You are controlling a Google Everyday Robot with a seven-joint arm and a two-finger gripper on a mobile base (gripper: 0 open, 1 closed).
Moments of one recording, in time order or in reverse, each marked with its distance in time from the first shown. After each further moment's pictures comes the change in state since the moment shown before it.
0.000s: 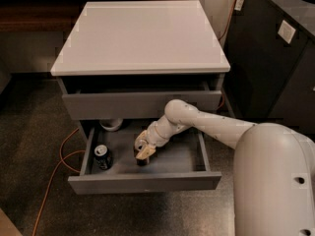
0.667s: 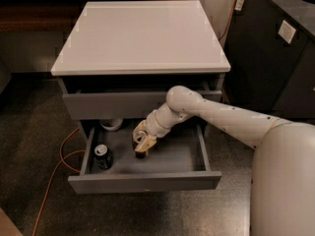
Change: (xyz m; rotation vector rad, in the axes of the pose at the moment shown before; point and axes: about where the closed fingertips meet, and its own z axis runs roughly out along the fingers) arm -0.049 0.007 -0.059 0.027 -0.008 -0.082
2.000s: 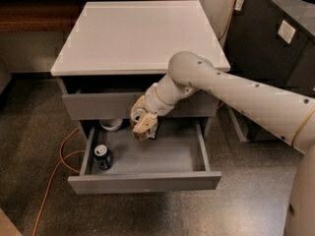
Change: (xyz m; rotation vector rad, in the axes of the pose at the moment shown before) arm -0.089 0.003 -0.108 0.078 0.048 -0.037
